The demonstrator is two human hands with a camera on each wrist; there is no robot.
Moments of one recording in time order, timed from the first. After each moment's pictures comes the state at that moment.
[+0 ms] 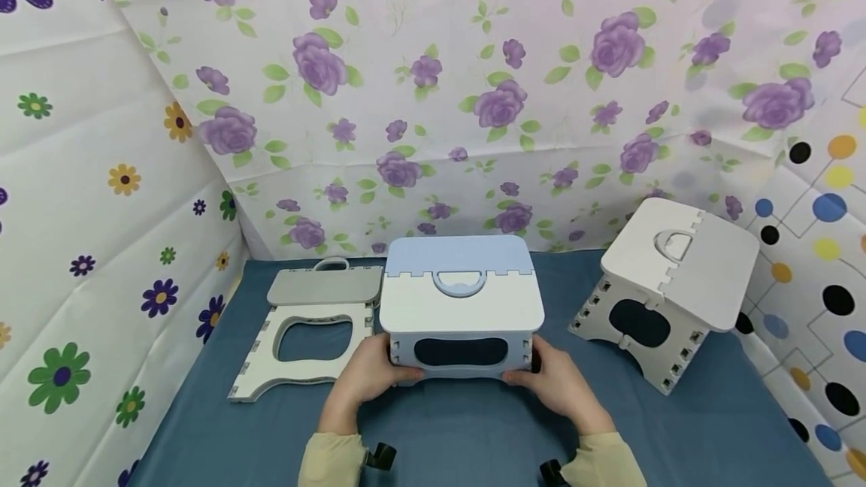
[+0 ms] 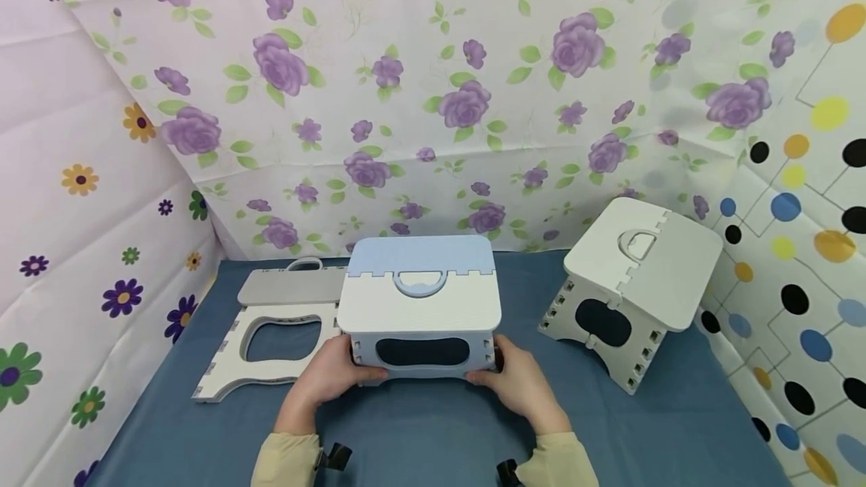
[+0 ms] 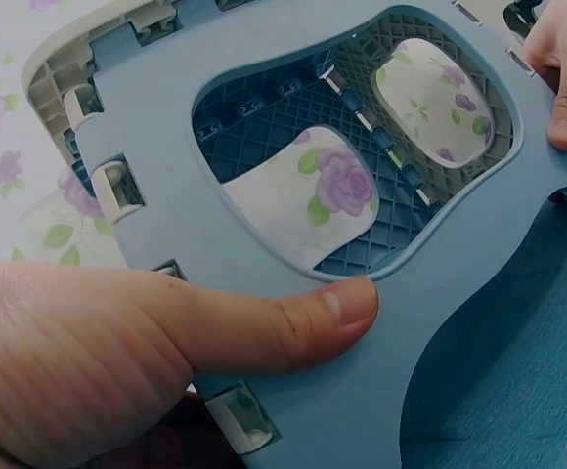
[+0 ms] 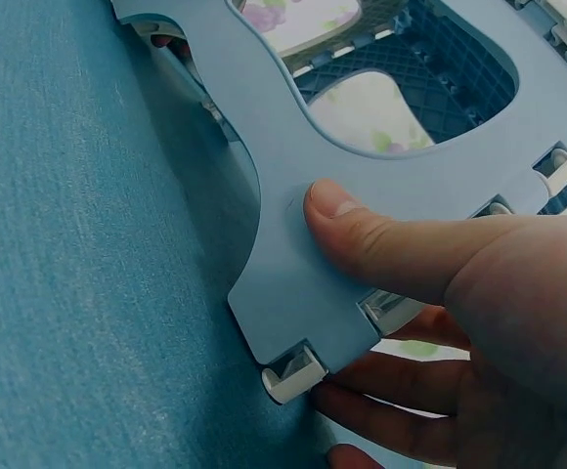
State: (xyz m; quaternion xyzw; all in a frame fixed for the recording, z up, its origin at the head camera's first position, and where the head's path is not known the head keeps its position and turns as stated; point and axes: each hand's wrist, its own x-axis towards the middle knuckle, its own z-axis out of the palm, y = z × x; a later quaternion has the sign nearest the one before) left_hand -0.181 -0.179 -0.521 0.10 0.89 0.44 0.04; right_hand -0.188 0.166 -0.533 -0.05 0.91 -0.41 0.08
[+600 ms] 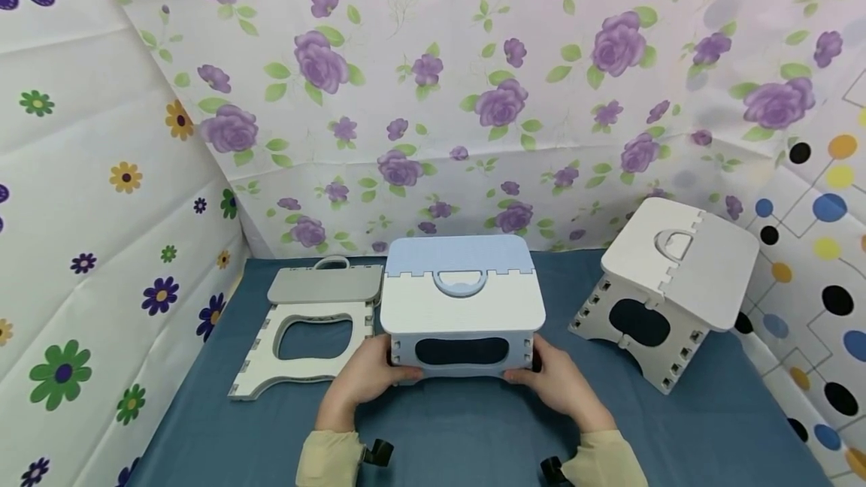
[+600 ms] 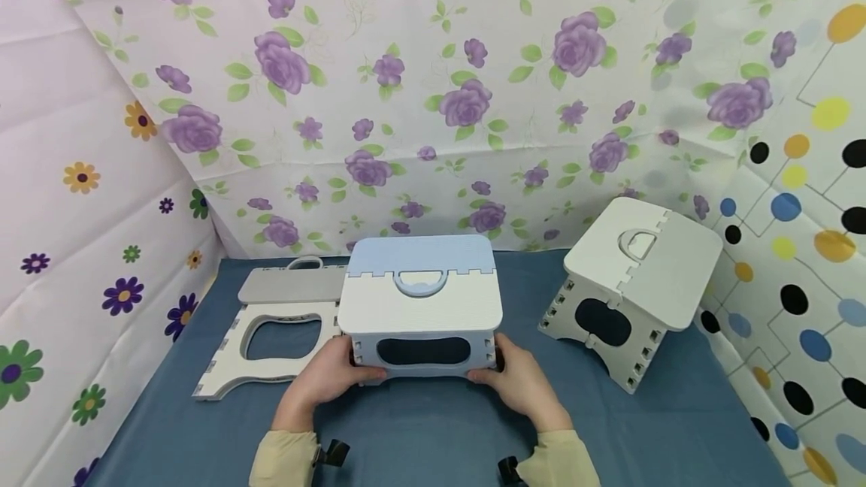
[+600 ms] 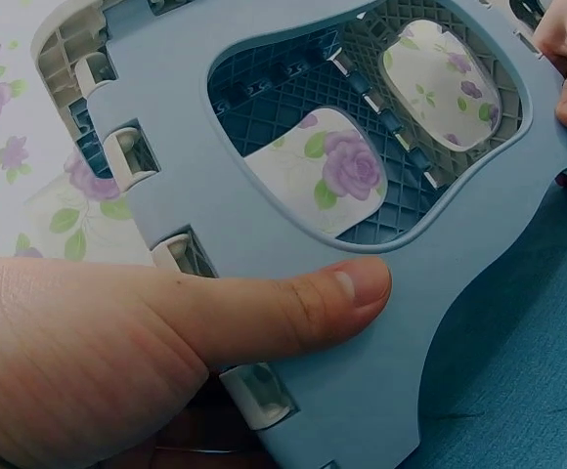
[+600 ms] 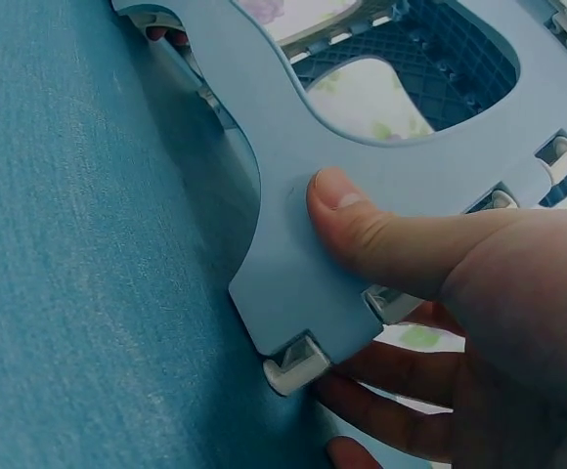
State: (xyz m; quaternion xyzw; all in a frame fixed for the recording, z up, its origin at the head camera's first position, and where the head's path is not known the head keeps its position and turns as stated) left_hand -0.182 -0.185 -0.525 0.13 0.87 0.46 0.08; right_hand -0.188 0.168 -0.535 -0.06 0.90 -0.42 0.08
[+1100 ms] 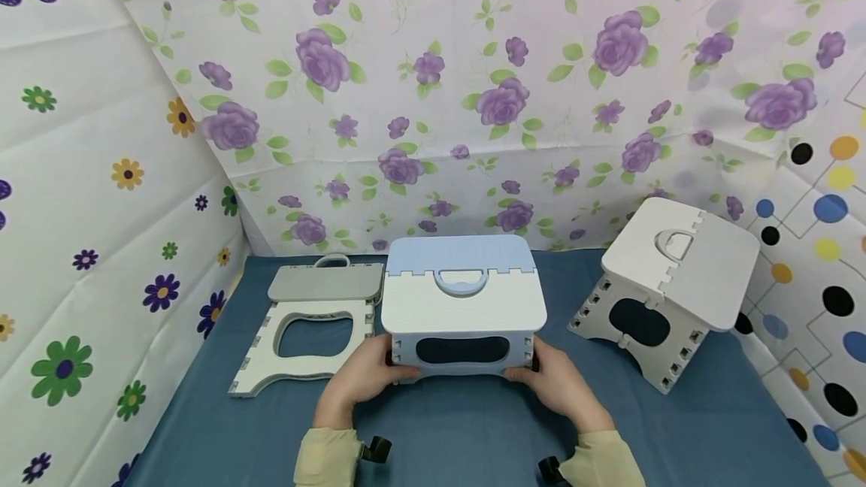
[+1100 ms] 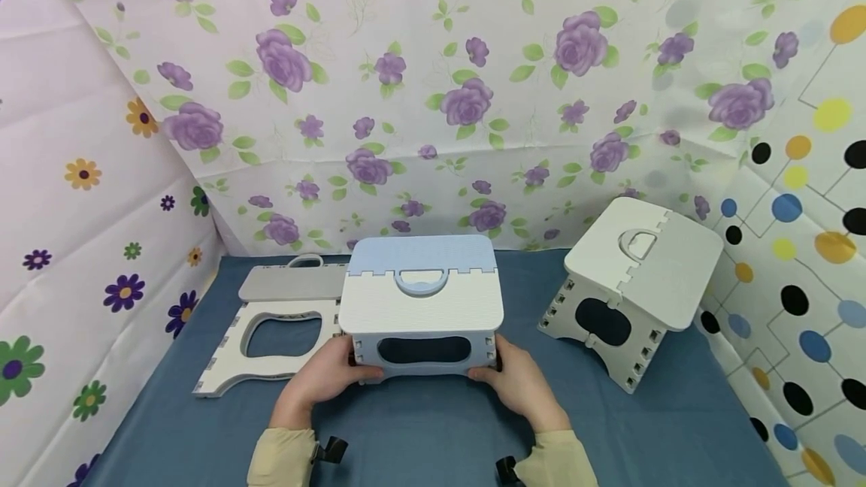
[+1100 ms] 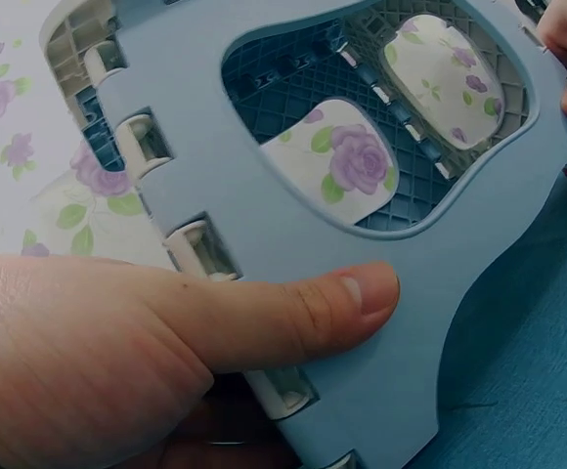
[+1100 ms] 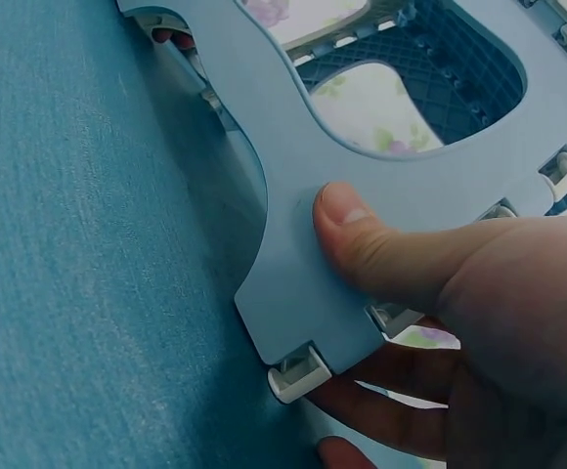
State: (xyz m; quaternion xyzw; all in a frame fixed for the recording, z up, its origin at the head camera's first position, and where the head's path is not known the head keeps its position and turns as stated) left_hand -0.181 -0.191 -0.524 0.14 0.87 0.45 0.10; right_hand -0.186 0.166 -0.535 -0.08 0.91 -0.40 0.08
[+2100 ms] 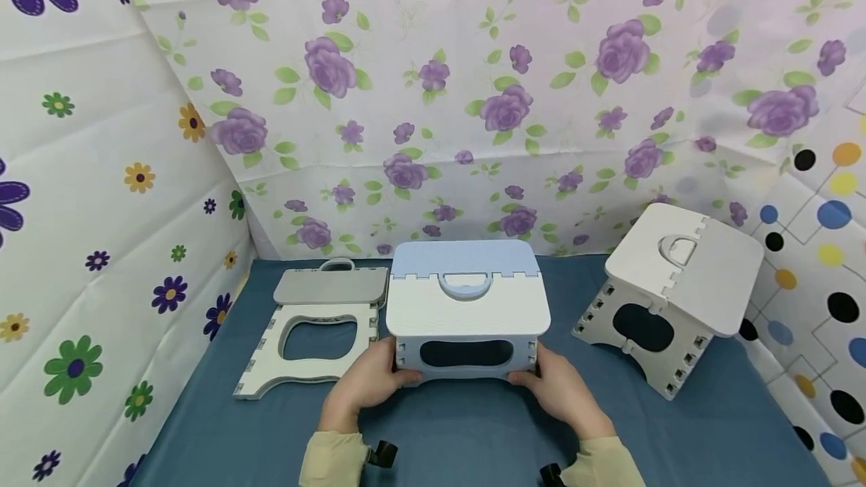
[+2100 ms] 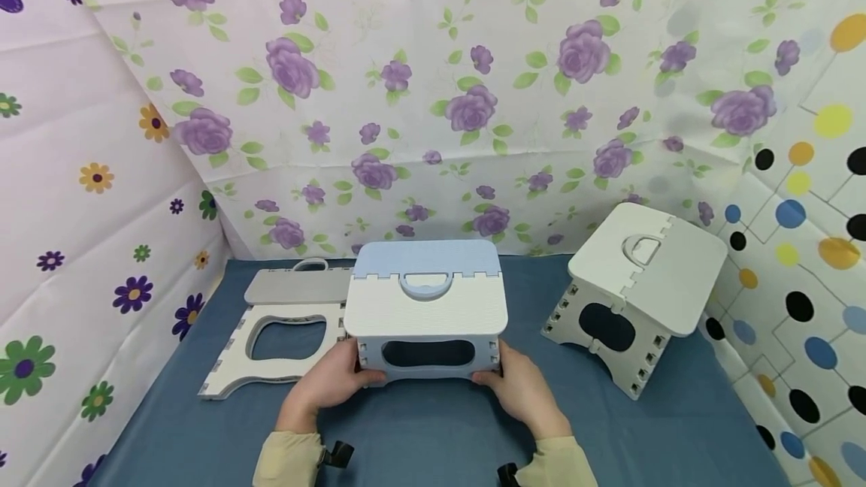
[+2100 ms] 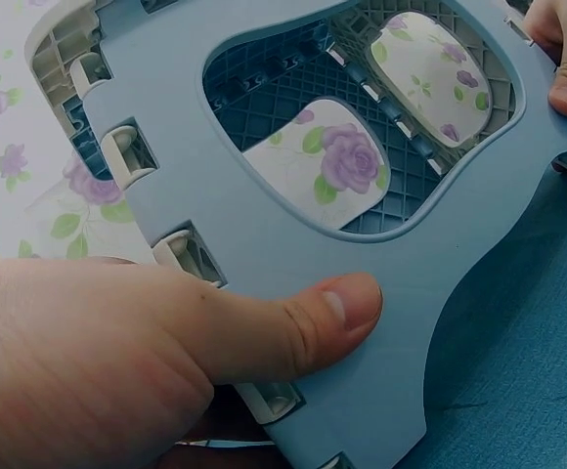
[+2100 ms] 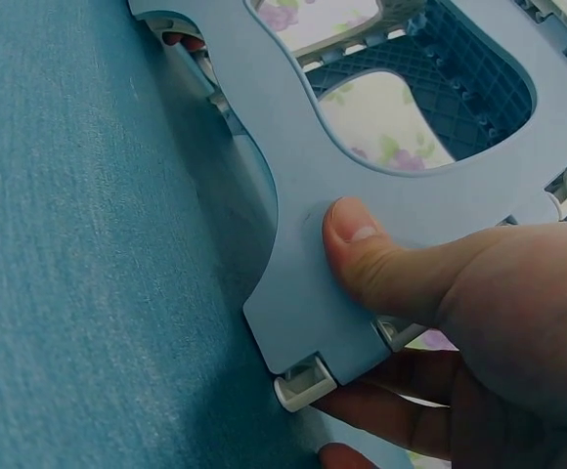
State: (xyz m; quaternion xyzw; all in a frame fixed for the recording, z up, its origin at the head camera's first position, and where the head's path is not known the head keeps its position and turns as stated) left_hand -0.177 -0.188 -0.522 0.16 0.88 0.43 0.08; right_hand -0.183 0.162 -0.532 -0.09 0.92 -0.37 0.06
